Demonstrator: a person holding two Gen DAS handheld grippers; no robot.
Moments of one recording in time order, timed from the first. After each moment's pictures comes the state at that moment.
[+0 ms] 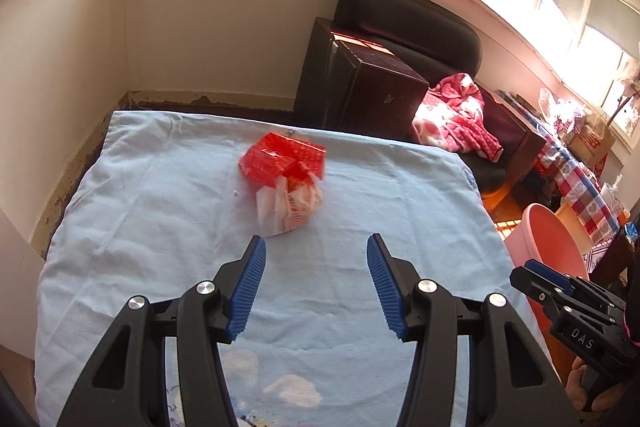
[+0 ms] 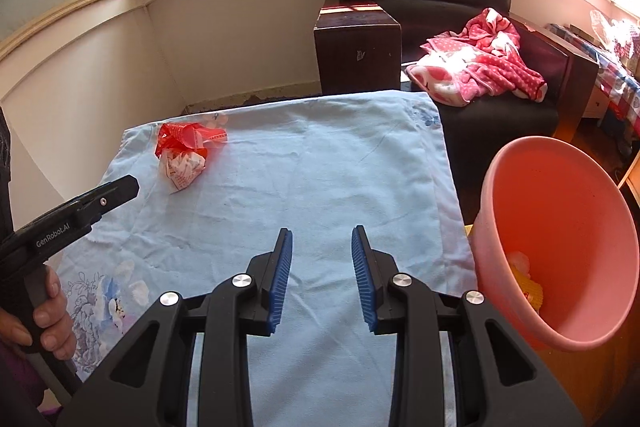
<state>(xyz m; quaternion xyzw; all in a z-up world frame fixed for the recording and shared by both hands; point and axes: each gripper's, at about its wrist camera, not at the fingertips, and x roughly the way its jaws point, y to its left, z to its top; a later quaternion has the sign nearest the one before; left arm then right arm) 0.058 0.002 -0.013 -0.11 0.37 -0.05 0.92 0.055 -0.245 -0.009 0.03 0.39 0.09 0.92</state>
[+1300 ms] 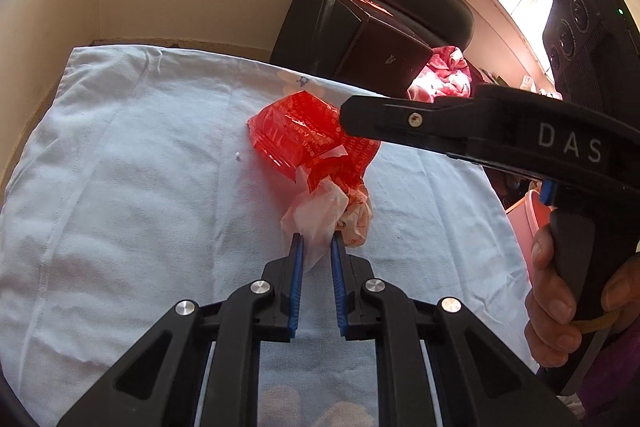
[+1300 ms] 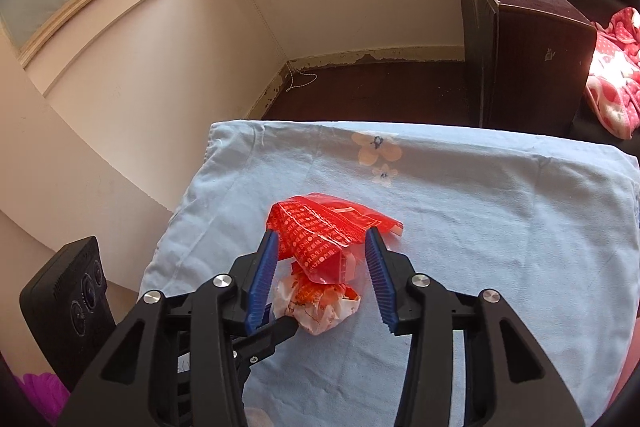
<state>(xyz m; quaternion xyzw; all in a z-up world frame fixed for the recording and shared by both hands) 0.116 0.027 -0.066 -0.15 0.44 -0.13 0.87 0.189 -0.102 -0.017 0.03 0.47 0.28 0.84</state>
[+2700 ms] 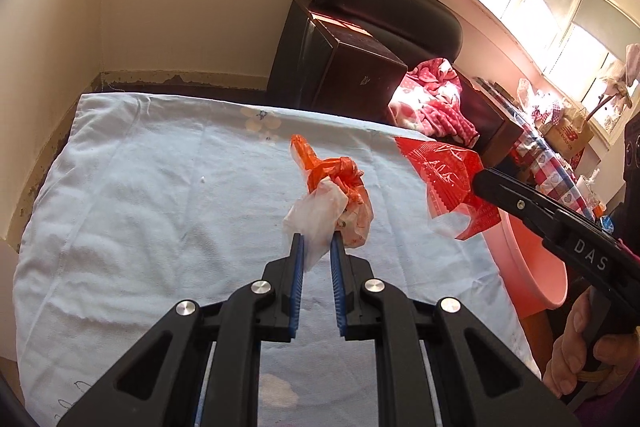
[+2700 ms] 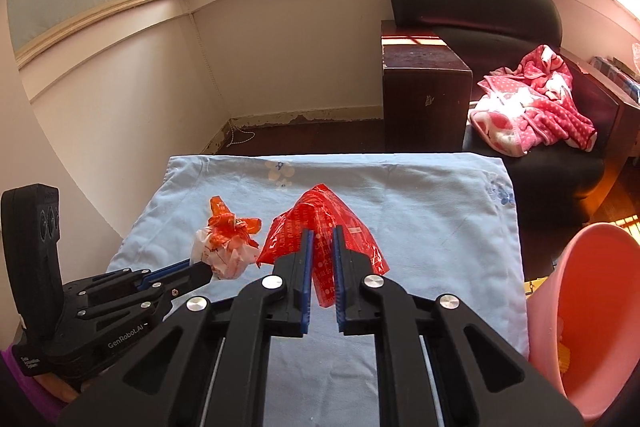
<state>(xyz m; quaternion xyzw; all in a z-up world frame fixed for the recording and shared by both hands) 0.080 -0.014 -0.020 -0.12 0.40 -0.11 0.90 0.090 -0.210 0.030 0.03 0.36 0.15 0.92</state>
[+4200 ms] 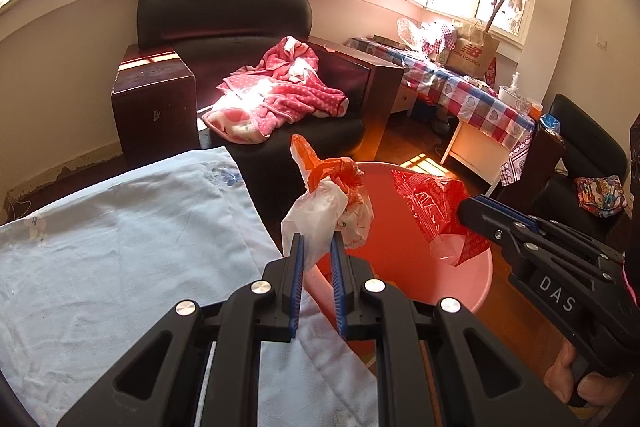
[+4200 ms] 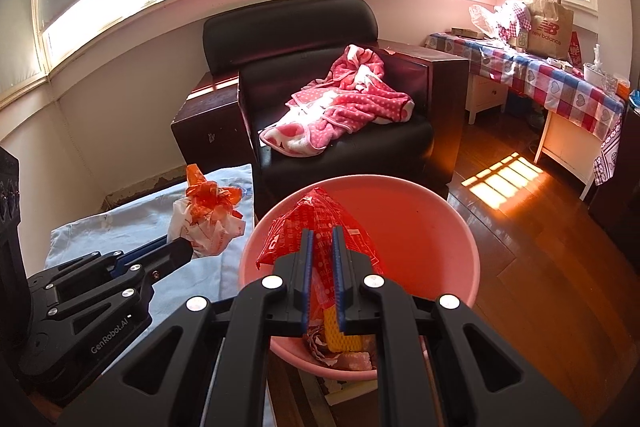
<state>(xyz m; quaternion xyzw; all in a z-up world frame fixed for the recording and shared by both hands) 0.066 -0.283 0.013 0.02 0.35 -0.29 0.89 0.000 -0.425 0.026 0.11 0.31 -0.10 0.94</state>
